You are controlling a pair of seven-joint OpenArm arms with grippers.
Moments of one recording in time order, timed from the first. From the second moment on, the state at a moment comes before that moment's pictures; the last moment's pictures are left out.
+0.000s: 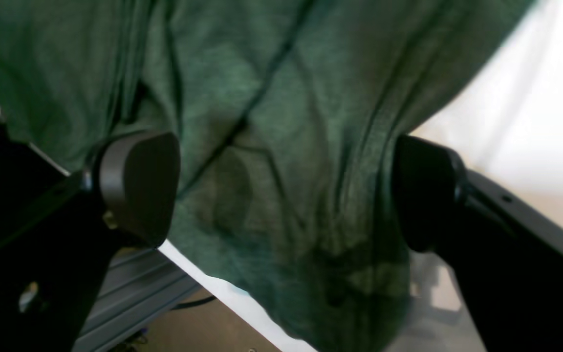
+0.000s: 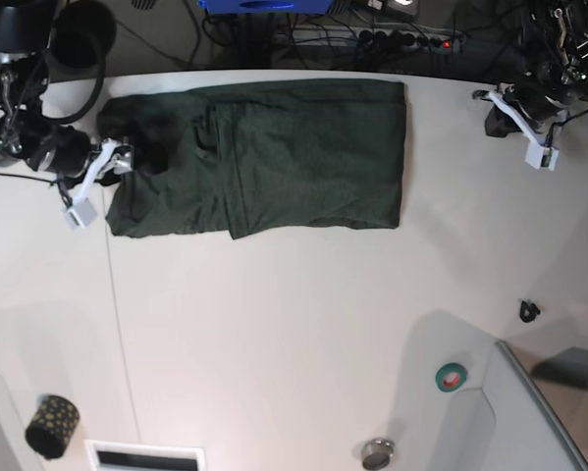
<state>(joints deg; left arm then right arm) 21.4 -17.2 -31.7 79.3 -20.9 -41.1 40.7 -6.3 13.0 13.5 68.9 36.0 40.8 -54.6</state>
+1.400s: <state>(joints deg) 13.3 -13.0 -13.8 77.0 -20.5 -41.1 41.0 -2.6 8.9 1.6 61.0 37.5 35.7 -48.5</state>
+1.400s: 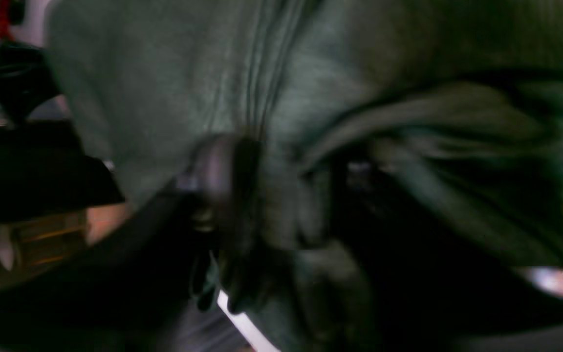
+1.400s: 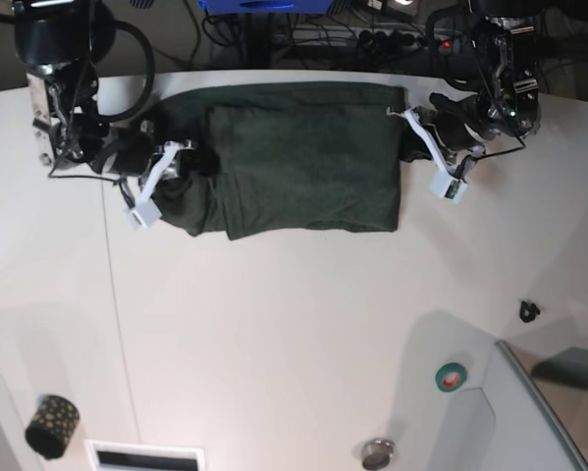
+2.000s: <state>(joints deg) 13.3 -12.8 -9.5 77.0 -20.3 -41.1 41.0 -6.3 11.6 -12.6 92.8 32.9 5.7 -61.4</state>
